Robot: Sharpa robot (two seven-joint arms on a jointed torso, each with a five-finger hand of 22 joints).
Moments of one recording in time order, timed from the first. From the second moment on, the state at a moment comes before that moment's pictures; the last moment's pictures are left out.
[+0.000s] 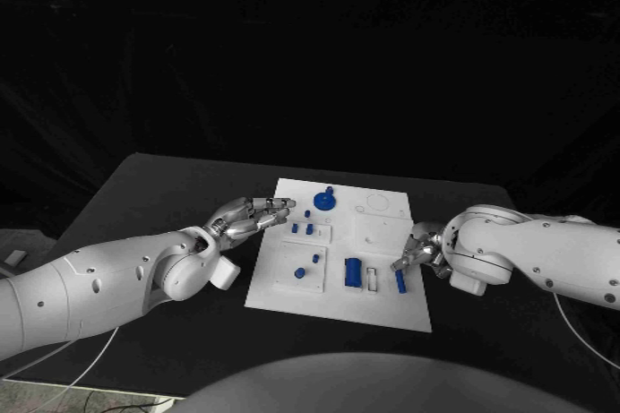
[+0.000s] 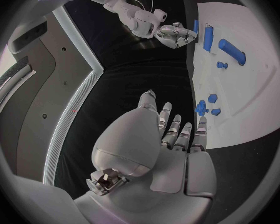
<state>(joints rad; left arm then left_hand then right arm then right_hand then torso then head) 1.05 -0.76 -0.23 1.34 -0.22 0.00 0.47 1.52 0.22 -0.25 0.29 0.45 0.61 0.16 0.14 0.06 0.12 0.14 0.39 0.05 0.08 0.15 0.07 0.02 0.16 0.15 0.29 0.09 0.24 1.15 -0.91 -0.23 1.59 -0.93 -0.03 -0.64 1.13 -0.03 0.25 0.05 0.59 1.08 0.04 0.18 0.67 1.47 -0.03 1.57 1.31 1.47 -0.08 1.57 1.31 0.08 1.39 0.03 1.15 1.31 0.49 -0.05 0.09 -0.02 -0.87</state>
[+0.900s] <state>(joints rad) 1.05 -0.76 -0.23 1.34 -0.22 0.01 0.46 1.52 0.23 -0.25 0.29 0.45 0.60 0.17 0.14 0.06 0.12 0.14 0.39 0.05 0.08 0.15 0.07 0.02 0.16 0.15 0.29 0.09 0.24 1.15 -0.81 -0.23 1.51 -0.78 -0.02 -0.64 1.13 -0.02 0.25 0.05 0.58 1.08 0.05 0.18 0.69 1.47 -0.03 1.57 1.31 1.47 -0.08 1.57 1.31 0.08 1.39 0.03 1.14 1.31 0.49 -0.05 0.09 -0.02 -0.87</state>
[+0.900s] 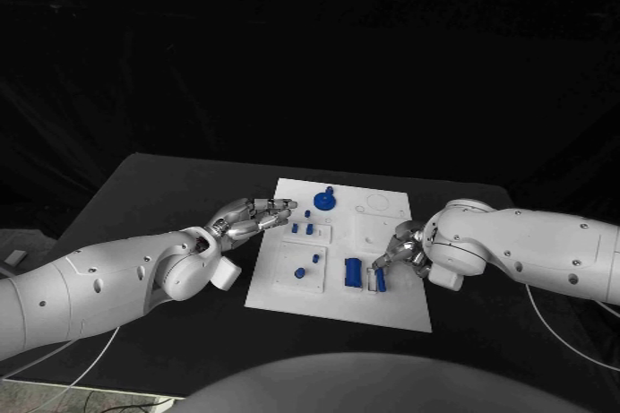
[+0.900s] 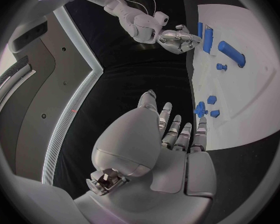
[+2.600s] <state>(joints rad) 1.04 -0.76 -0.23 1.34 -0.23 0.02 0.45 1.53 0.22 -0.24 0.28 0.46 0.60 0.17 0.14 0.06 0.12 0.14 0.39 0.05 0.08 0.15 0.07 0.02 0.16 0.15 0.29 0.09 0.23 1.15 -0.78 -0.23 1.47 -0.74 0.01 -0.64 1.03 -0.01 0.23 0.09 0.31 1.06 0.06 0.18 0.72 1.47 -0.02 1.57 1.31 1.46 -0.08 1.57 1.31 0.08 1.38 0.04 1.09 1.31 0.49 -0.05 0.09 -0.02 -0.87</state>
